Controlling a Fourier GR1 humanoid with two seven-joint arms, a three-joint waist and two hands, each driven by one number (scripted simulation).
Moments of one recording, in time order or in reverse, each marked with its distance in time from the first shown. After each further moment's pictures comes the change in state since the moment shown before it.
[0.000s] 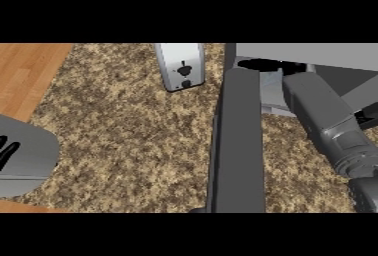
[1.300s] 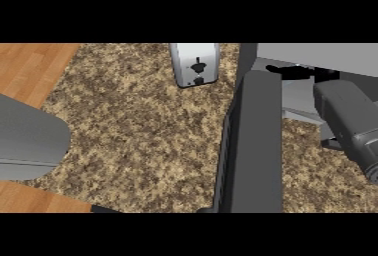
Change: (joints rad) left arm -0.020 0.060 0.076 -0.072 0.095 0.057 0.012; right arm 0.078 -0.128 0.008 0.012 -0.014 0.166 -0.068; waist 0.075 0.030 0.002
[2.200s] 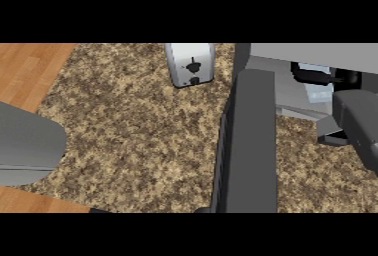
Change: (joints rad) left arm 0.055 -0.018 0.021 -0.037 0.067 0.014 -0.001; right arm 0.074 -0.070 -0.024 -0.008 -0.023 -0.073 -0.038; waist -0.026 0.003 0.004
